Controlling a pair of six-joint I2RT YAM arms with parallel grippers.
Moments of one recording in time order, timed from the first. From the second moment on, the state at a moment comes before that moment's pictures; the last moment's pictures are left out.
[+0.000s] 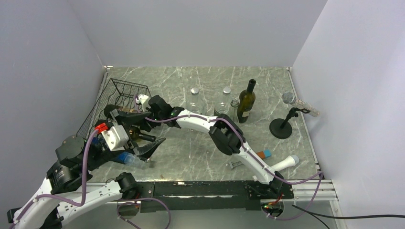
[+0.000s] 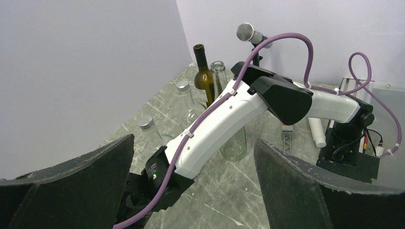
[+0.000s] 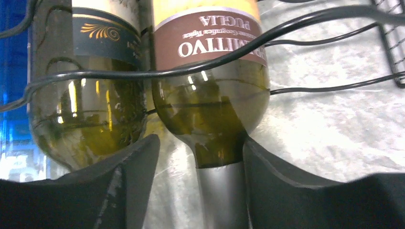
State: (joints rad) left arm -0.98 0.44 1.03 -0.43 0.04 0.19; right arm 1.00 2.52 2.08 -0.12 -0.27 0.08
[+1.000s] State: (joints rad) left arm -0.98 0.41 1.08 -0.37 0.02 0.20; right arm 1.07 2.19 1.99 -0.35 0.19 0.01
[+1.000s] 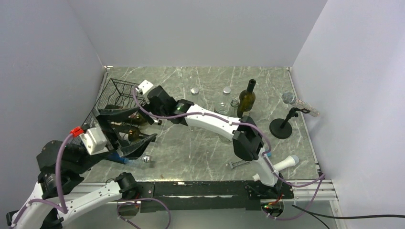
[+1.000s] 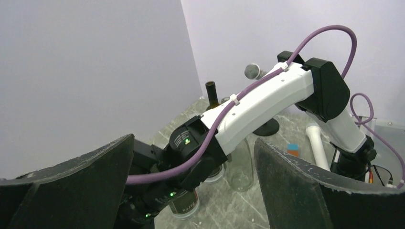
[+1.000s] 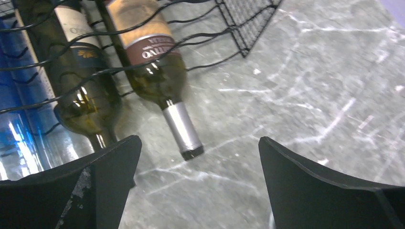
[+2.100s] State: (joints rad) left arm -0.98 0.52 0.82 -0.13 -0.01 -0.03; right arm 0.55 1.45 1.60 -0.55 0.54 0.06
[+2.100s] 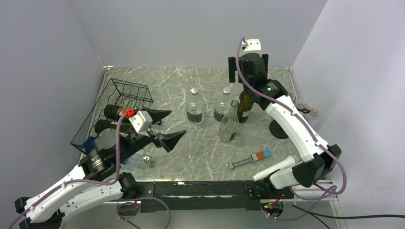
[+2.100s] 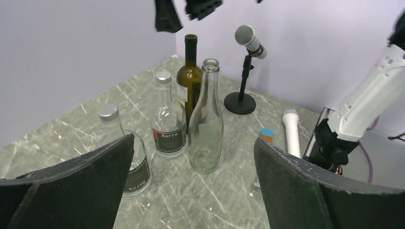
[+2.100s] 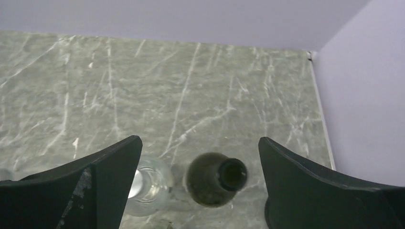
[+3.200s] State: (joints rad) left arm -0.98 0.68 0.80 -0.13 -0.69 -0.47; right arm 0.40 1.36 1.28 -0.48 0.50 0.19
